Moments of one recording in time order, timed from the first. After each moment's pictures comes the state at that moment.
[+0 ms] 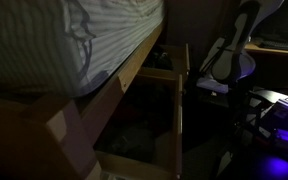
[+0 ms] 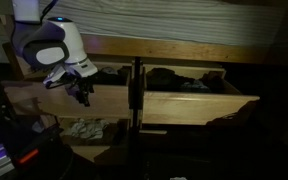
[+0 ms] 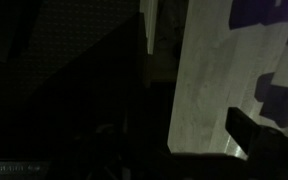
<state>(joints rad) -0.19 0.66 0.20 -2.59 0.28 3.47 0.70</state>
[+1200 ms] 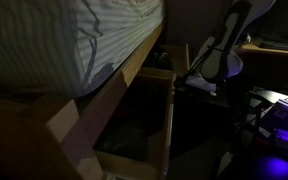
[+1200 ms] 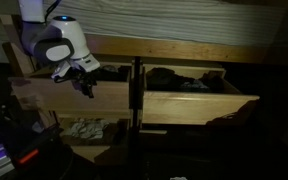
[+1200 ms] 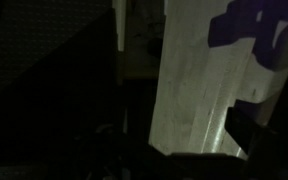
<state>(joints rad) -0.13 0.69 0.21 -2.46 0.32 3.46 0.72</state>
